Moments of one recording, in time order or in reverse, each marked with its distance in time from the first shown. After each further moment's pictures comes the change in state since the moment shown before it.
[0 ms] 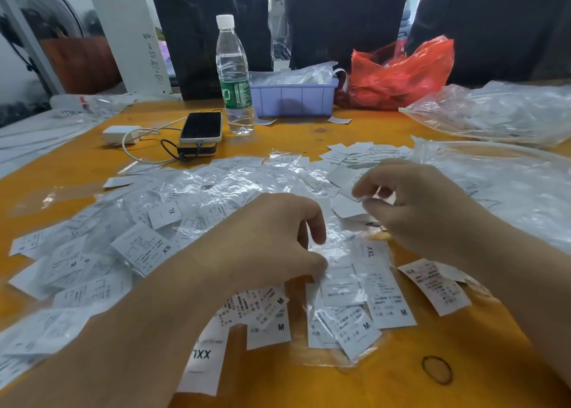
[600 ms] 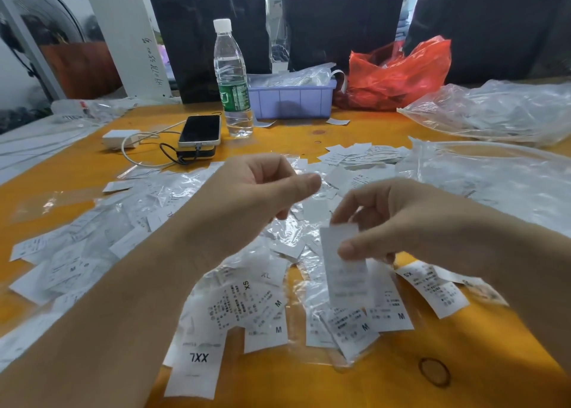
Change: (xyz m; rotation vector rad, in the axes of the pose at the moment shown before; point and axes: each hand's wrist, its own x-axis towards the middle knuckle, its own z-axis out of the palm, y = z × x) left_hand -0.001 0.003 -0.024 -0.582 0.193 0.047; right_hand -0.005 -0.016 -0.016 0.620 -0.560 0.172
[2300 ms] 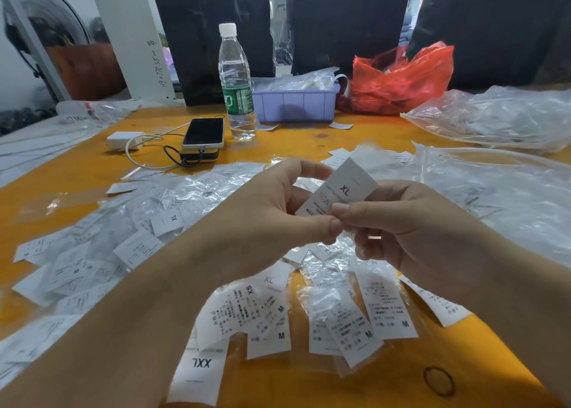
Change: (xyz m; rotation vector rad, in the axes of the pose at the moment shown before) left_hand -0.004 0.003 0.009 -0.163 -0.228 -0.028; right_hand 0.003 0.000 0.021 0.481 0.185 -0.109
